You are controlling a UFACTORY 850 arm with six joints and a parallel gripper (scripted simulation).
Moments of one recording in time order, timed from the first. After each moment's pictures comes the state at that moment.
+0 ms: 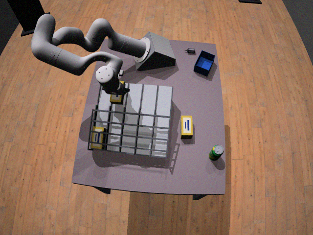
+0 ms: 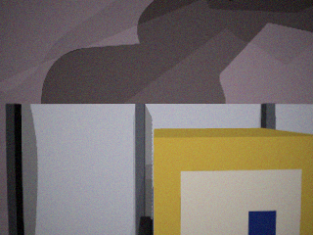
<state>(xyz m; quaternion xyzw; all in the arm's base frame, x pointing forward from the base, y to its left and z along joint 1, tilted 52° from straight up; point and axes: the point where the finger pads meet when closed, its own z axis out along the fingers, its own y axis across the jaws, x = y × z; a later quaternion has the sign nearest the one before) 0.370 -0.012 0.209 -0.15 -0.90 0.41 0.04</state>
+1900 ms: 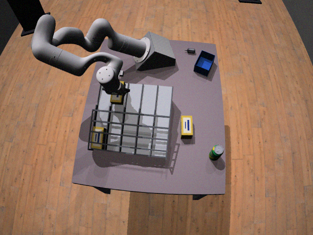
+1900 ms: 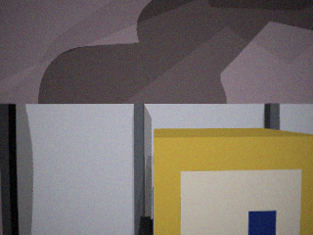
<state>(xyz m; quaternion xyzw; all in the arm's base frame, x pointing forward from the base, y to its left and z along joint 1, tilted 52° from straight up) 0.368 -0.017 0.204 -0.15 -0.90 0.41 0.04</state>
